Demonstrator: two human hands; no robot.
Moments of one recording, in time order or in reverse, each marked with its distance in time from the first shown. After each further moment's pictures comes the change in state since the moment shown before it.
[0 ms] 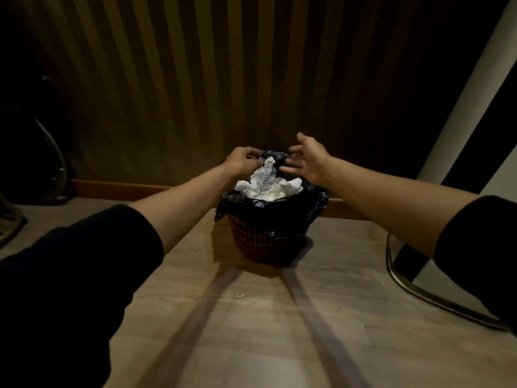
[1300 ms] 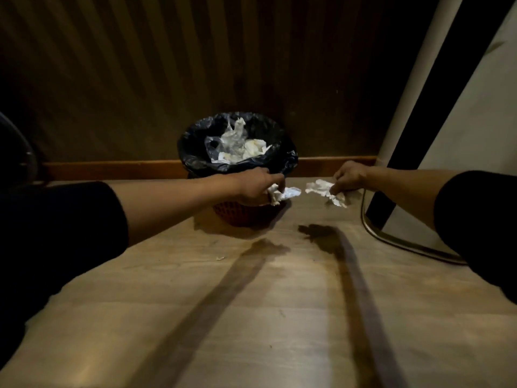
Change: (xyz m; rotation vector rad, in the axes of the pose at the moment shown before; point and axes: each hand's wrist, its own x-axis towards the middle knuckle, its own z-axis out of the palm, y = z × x) left_hand -0.077 -0.004 0.121 1.067 -0.556 0.475; right_hand -0.027 0.077 -0.226 -1.200 0.030 0.180
